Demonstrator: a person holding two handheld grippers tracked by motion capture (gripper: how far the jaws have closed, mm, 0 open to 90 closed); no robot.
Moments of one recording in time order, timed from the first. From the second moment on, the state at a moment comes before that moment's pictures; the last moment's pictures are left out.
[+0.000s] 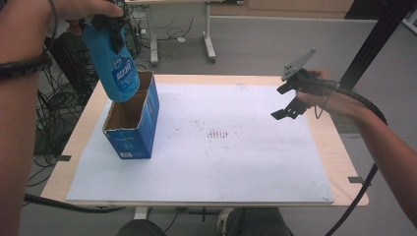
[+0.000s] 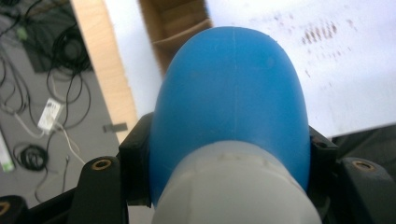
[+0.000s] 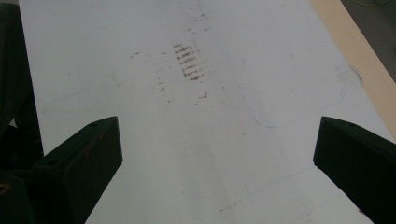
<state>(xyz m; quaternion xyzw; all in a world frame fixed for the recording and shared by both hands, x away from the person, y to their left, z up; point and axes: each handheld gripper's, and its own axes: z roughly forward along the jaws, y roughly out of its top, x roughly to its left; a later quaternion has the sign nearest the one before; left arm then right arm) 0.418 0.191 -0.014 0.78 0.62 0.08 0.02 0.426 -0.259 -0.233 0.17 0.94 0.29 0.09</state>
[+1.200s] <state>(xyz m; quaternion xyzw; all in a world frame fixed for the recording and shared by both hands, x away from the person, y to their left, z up) 0.451 0.227 -0.040 0.70 0.71 0.08 0.03 0.431 -0.265 -0.232 0.16 0.95 0.25 0.11</state>
